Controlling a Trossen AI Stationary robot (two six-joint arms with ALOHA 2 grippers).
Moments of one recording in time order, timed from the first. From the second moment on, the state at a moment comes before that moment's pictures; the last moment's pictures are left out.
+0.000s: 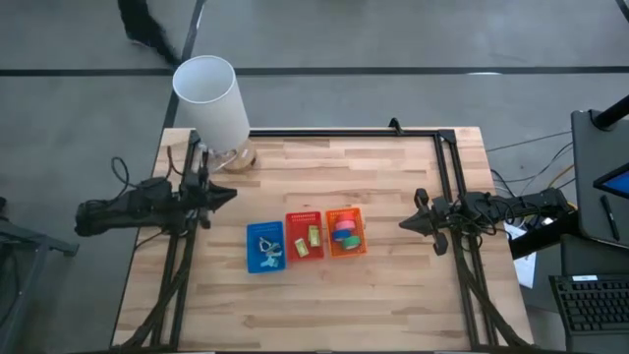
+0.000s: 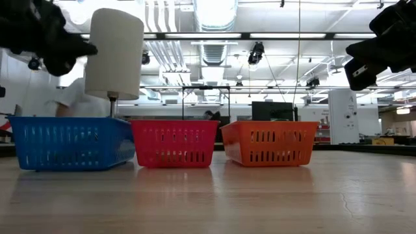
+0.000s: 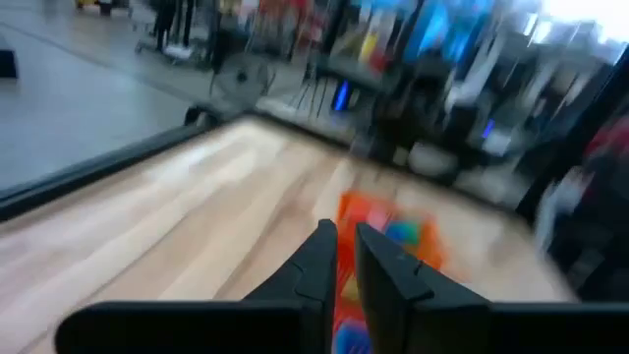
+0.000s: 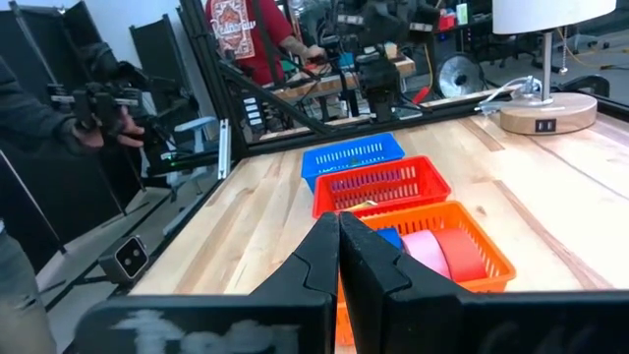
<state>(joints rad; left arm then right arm) 0.05 0.00 0.27 -0.36 -0.17 -0.33 0.17 0.04 0.02 -0.02 0.00 0.28</state>
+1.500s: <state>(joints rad) 0.05 0.05 0.13 -0.40 -0.33 -0.35 0.17 0.04 0.02 -0.02 0.00 0.28</state>
